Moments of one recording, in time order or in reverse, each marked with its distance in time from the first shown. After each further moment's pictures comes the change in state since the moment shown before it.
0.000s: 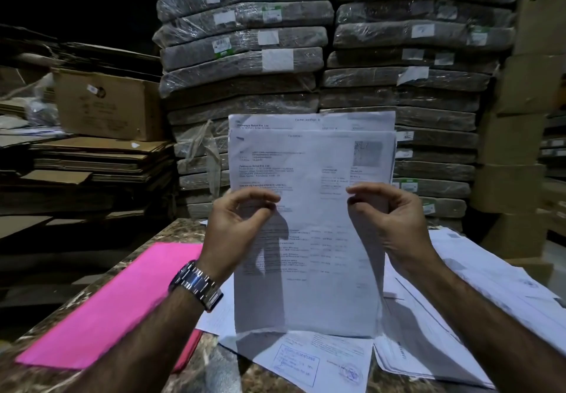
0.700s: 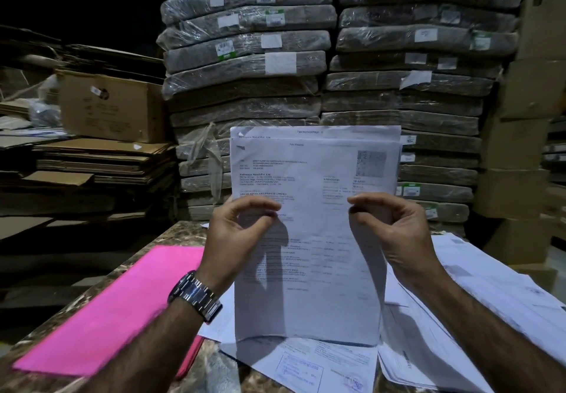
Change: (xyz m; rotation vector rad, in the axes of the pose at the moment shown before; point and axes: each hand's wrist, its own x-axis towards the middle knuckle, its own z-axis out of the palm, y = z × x) left_hand -0.002 -0.011 -0.004 -0.018 0.022 -0.016; right_hand -0.005 0.000 0.002 0.007 -0.022 -0.003
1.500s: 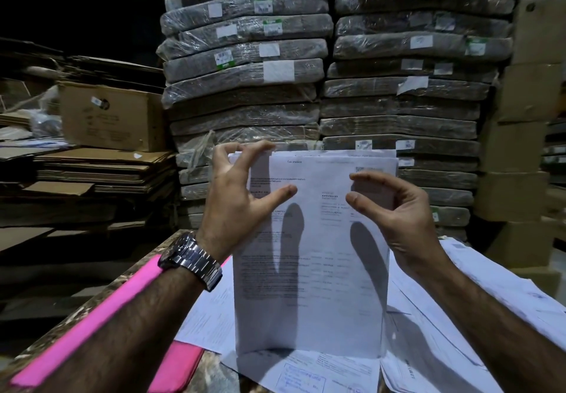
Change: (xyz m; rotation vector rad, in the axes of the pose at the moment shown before) left_hand 0.042 0.041 -0.003 0.588 0.015 0.286; right_hand 0.017 -0.022 0.005 0.003 -0.005 -0.083
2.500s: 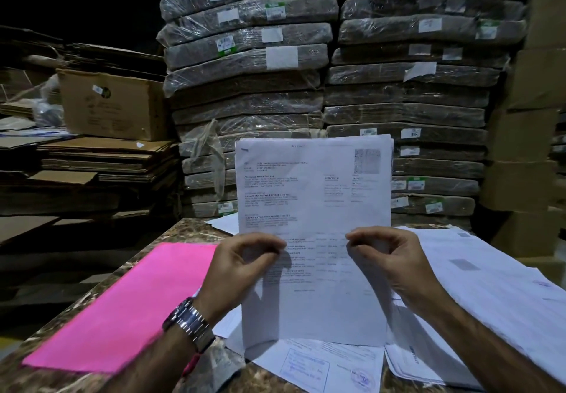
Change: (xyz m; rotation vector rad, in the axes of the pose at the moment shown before) left_hand -0.092 -0.051 0.029 -0.549 -0.232 -0.310; right_hand -0.048 0.056 -0.016 -0.108 -0.089 0.246
